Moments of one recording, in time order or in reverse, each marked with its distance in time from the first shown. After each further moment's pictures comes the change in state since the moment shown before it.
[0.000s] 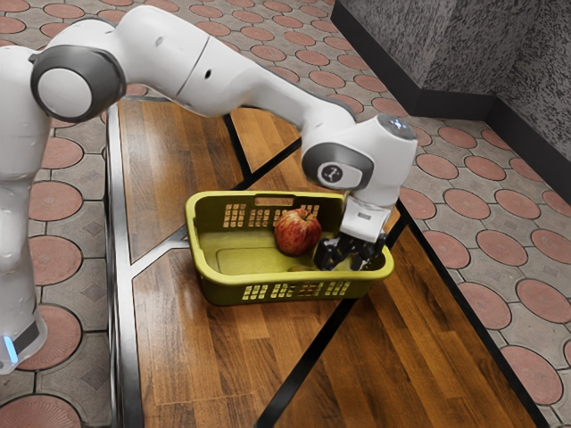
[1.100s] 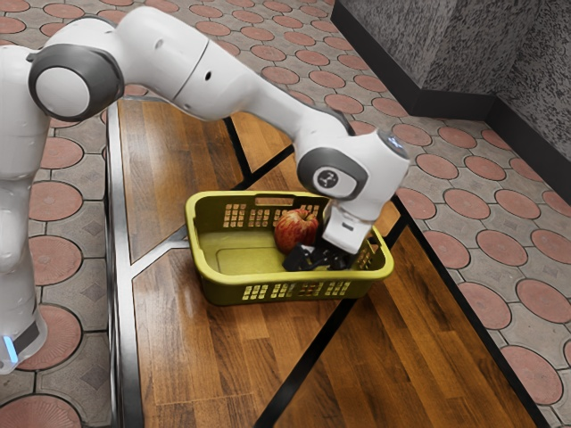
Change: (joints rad) arm -0.005 -0.013 0.001 -0.041 -0.105 -0.190 0.011
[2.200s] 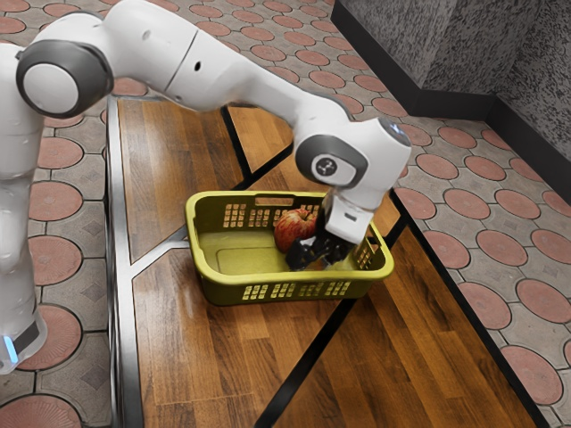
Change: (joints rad) arm -0.011 -0.040 0.010 -0.013 0.026 -0.020 -0.084
